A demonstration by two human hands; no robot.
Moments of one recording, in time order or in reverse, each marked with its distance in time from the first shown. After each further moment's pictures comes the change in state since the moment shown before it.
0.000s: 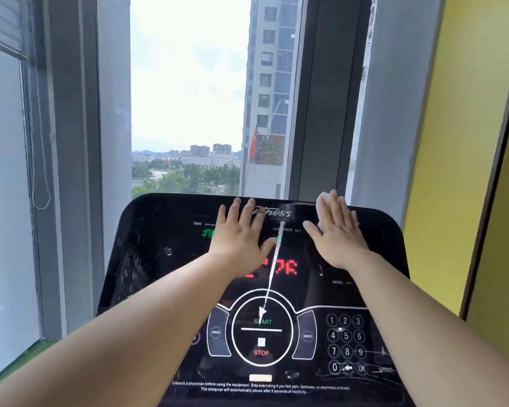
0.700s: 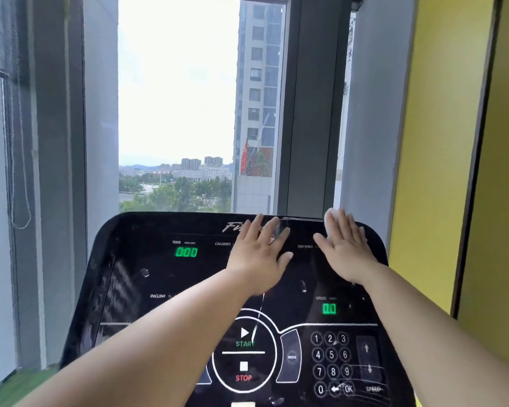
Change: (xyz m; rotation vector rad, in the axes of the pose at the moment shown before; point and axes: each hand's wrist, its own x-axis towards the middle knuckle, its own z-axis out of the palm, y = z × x) left_hand 0.021 0.051 -0.005 -0.063 -0.011 0.149; right_hand -0.002 0.047 -0.011 0.088 -0.035 0.035
